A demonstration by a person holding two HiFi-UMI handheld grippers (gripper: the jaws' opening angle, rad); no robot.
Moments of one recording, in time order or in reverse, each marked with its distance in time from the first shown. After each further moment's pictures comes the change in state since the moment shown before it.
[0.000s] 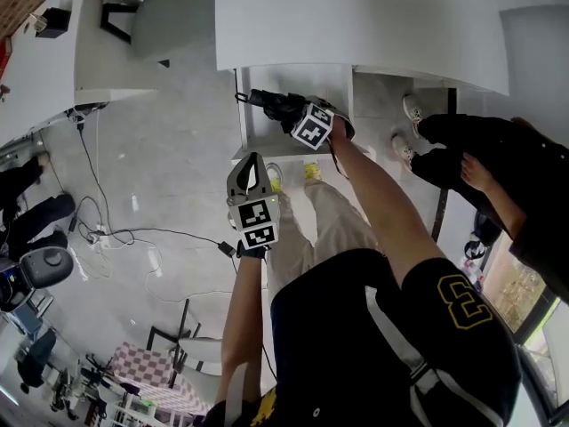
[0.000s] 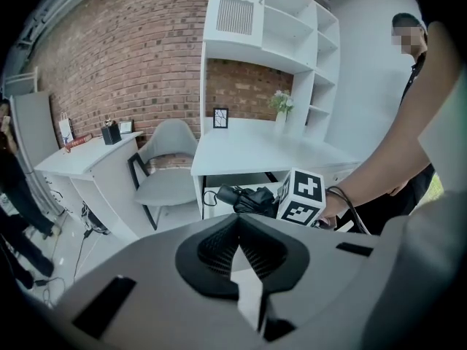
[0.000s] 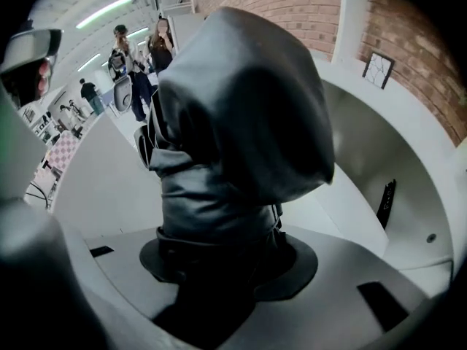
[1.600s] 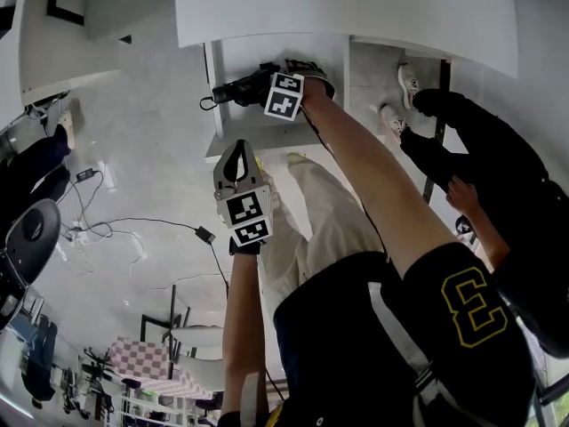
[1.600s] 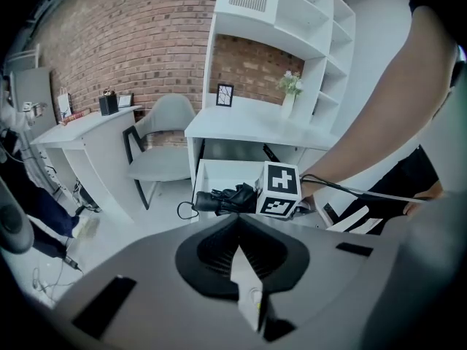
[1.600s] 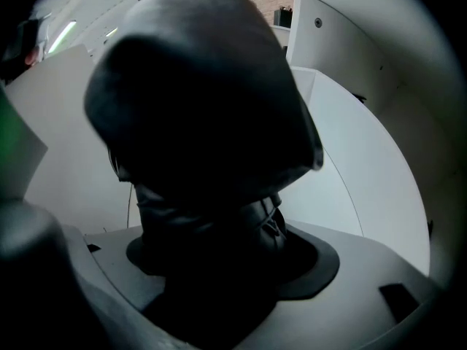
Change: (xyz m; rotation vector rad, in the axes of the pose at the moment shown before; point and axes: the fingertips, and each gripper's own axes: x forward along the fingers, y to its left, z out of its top) left arm 0.058 -0.003 -0.060 -0.082 0.079 -0.022; right arm 0.096 -0.011 -0.009 -0.247 0.117 0.063
